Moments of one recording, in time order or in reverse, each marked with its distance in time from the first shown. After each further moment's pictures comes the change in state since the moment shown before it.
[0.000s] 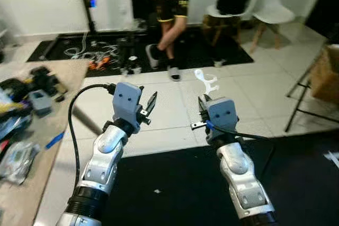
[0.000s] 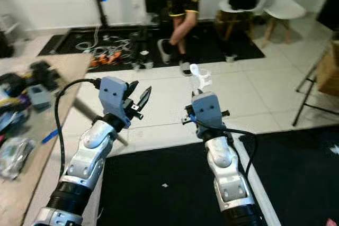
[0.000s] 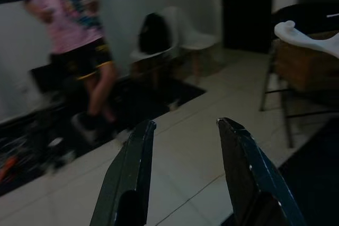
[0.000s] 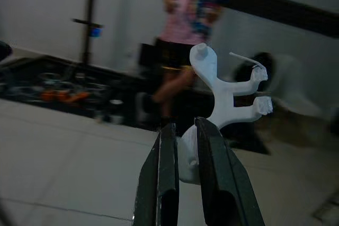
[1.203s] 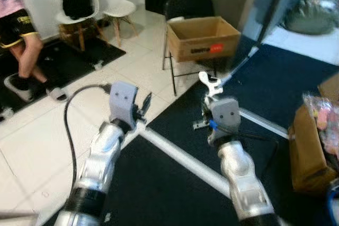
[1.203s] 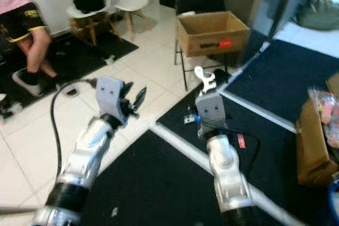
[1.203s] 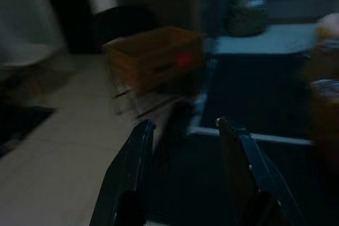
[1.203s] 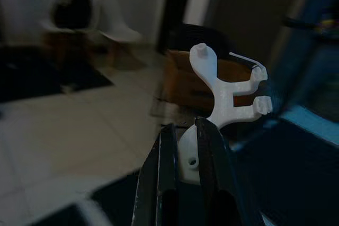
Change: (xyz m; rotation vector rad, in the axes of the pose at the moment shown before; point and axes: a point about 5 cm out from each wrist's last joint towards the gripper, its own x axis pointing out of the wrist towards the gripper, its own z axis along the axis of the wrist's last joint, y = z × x) left arm 0.001 0.001 -0.006 -0.036 0.063 0.046; right arm -0.004 -0.008 -0.010 0.019 0.044 -0.041
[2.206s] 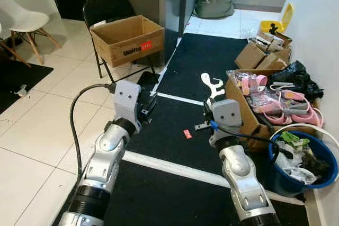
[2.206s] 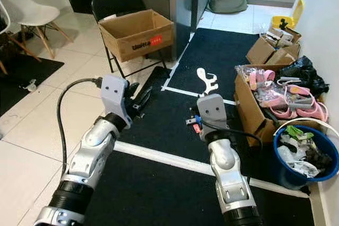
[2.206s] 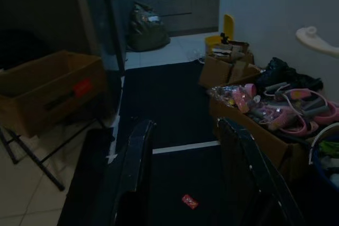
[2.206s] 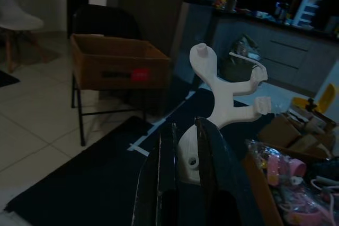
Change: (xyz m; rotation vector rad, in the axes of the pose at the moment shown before) left arm 0.001 -0.002 0.001 -0.024 -0.009 -0.032; right arm -0.001 0.003 -0.001 0.002 0.003 -0.005
